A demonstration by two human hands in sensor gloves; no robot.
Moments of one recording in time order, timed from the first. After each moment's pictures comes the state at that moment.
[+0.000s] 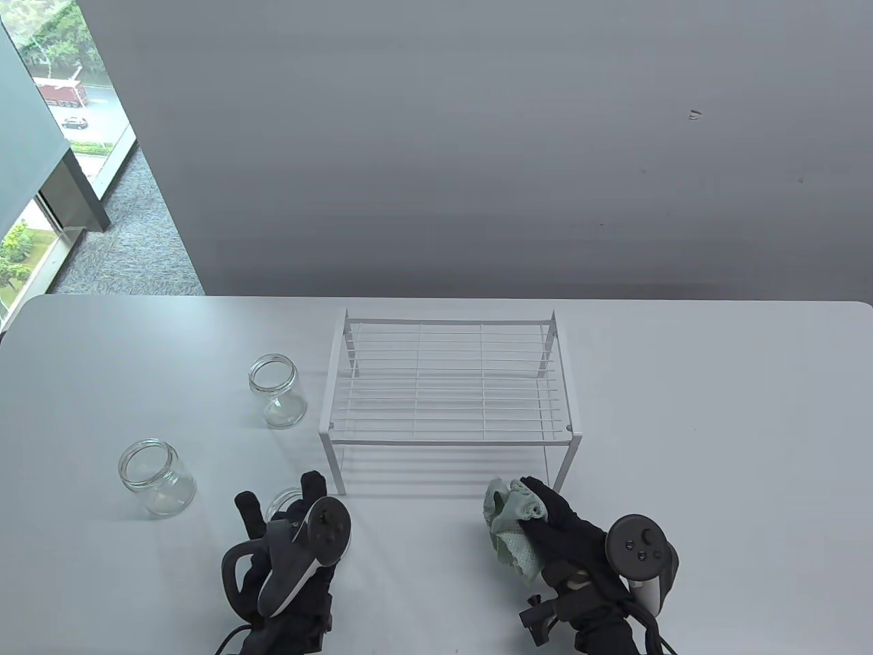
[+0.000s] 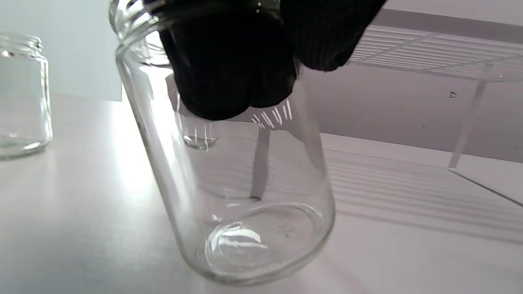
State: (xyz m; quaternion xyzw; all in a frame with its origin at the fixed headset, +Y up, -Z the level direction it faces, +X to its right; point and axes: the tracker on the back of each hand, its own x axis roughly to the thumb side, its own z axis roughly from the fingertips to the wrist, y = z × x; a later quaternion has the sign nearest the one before) left_hand -0.187 -0.688 -0.272 0.01 0.05 0.08 1.00; right_hand 0.168 -0.746 -0.285 0.09 -0.09 0.82 0.56
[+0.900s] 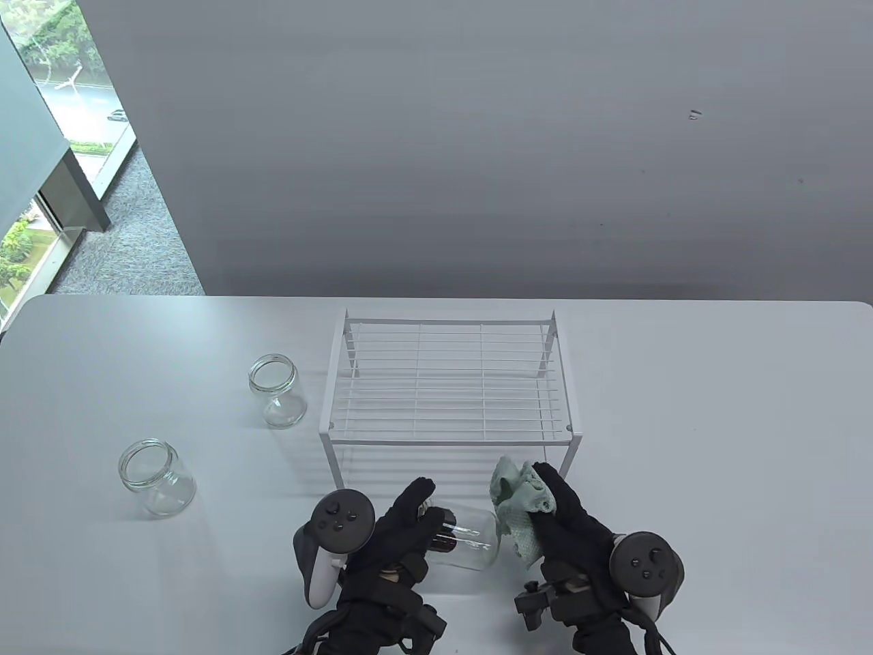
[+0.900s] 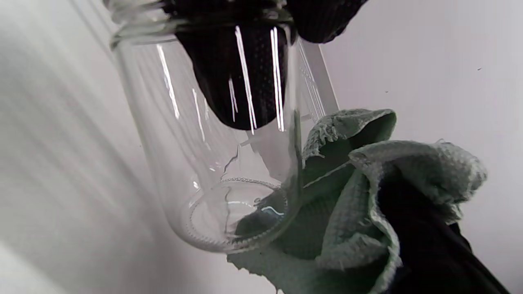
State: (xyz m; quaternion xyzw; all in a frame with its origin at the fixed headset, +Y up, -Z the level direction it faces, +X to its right) left_hand -0.121 -0.729 -0.281 -0.11 -0.04 0.53 0.84; right_hand 0.167 -0.730 -0.276 0.13 -0.21 0.81 0.52
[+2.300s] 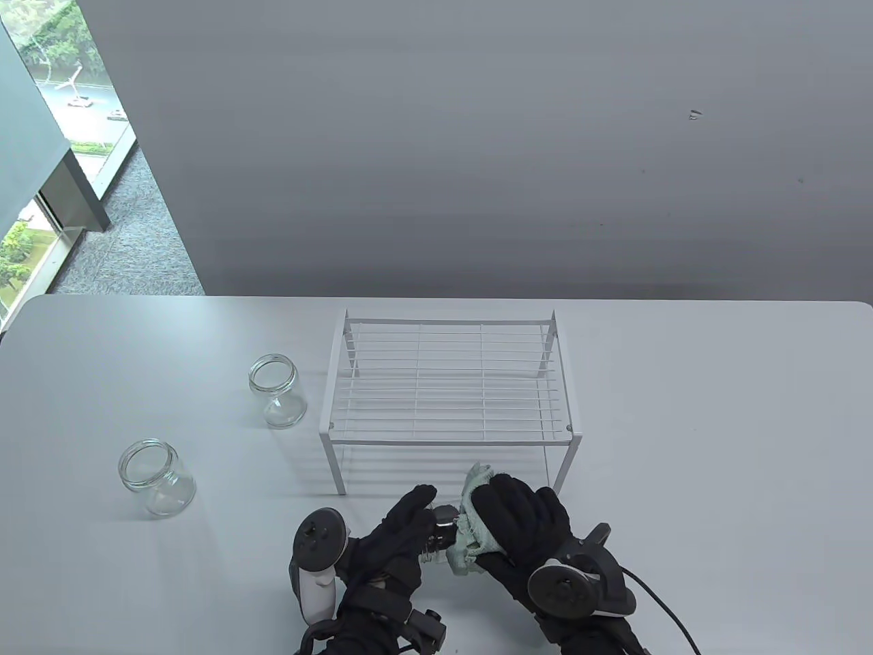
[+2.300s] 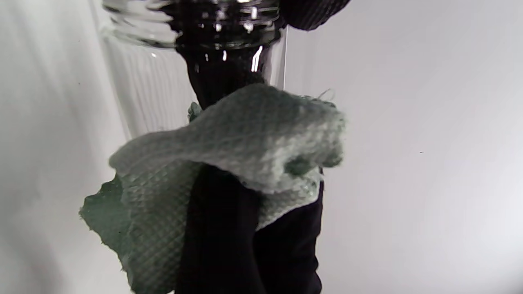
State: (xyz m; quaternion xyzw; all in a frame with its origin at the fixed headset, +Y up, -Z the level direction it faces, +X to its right) left_hand -0.128 -0.746 -0.274 -0.10 -0.04 0.70 0.71; right_hand 0.111 -0.715 -0.260 0.35 -0.19 0.90 0.16
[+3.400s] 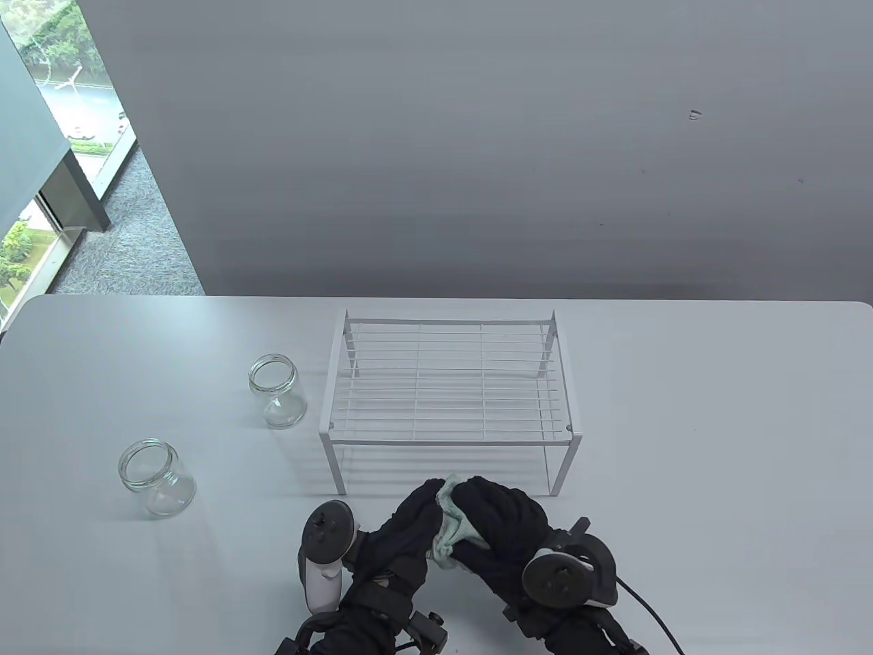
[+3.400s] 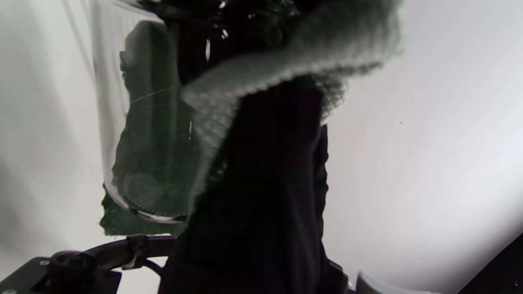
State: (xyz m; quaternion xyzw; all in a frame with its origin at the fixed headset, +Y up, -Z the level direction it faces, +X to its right) left_hand -0.118 -0.736 -0.279 -0.12 -0.10 0.69 0.71; right_hand 0.110 -0.713 -0.278 0.29 -0.16 0.86 0.38
